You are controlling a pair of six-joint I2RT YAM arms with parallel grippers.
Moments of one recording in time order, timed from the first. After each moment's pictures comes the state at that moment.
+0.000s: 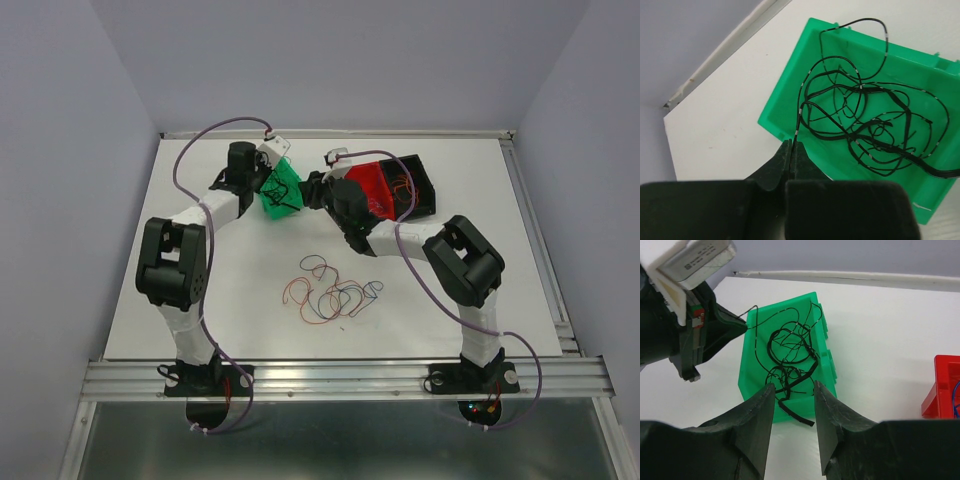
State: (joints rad) left arm -0.22 1.81 1.20 0.14 -0.07 0.52; right arm 0.75 2.01 1.26 0.72 0.25 0.31
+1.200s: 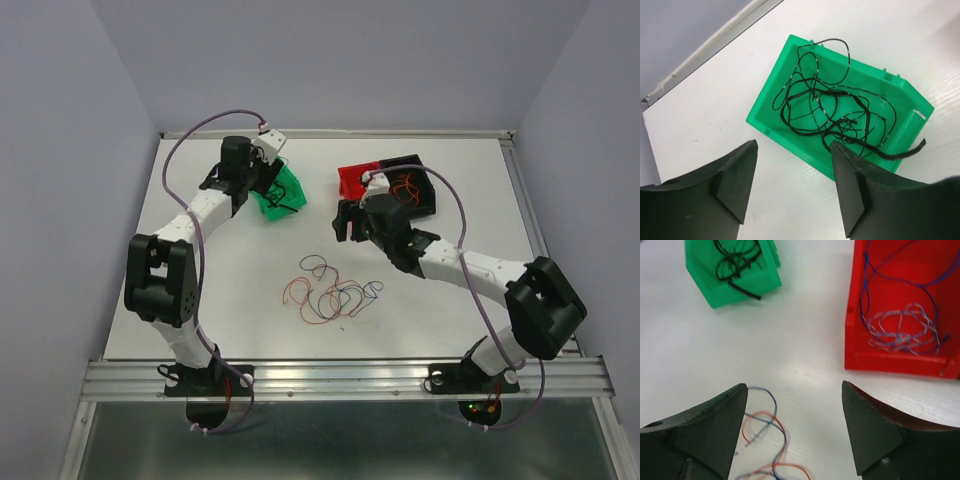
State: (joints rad) left arm -0.24 1.72 1.27 -0.06 0.01 0.42; right arm 0.73 1.55 0.97 0.21 0.25 0.37
